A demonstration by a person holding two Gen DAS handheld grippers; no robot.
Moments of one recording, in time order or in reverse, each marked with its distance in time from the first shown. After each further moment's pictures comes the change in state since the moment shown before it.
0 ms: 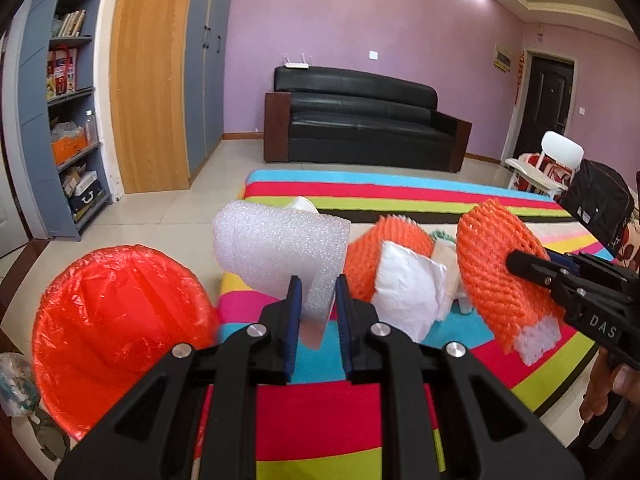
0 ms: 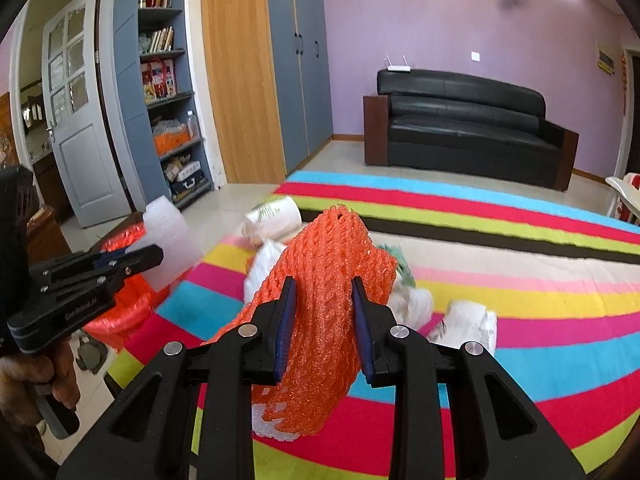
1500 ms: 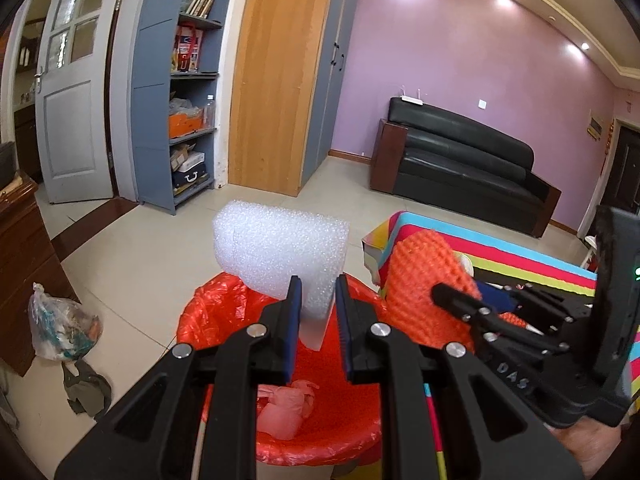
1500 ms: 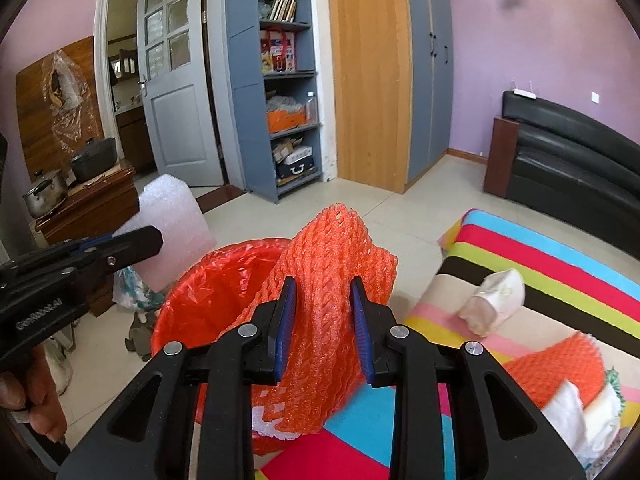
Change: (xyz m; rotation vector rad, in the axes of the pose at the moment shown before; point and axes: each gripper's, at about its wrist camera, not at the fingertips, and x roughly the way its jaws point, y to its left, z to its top) left arm -0.091 0.159 0.012 -0.250 -0.078 0.290; right arm 0.106 0.207 0.057 -0.230 0.032 0.317
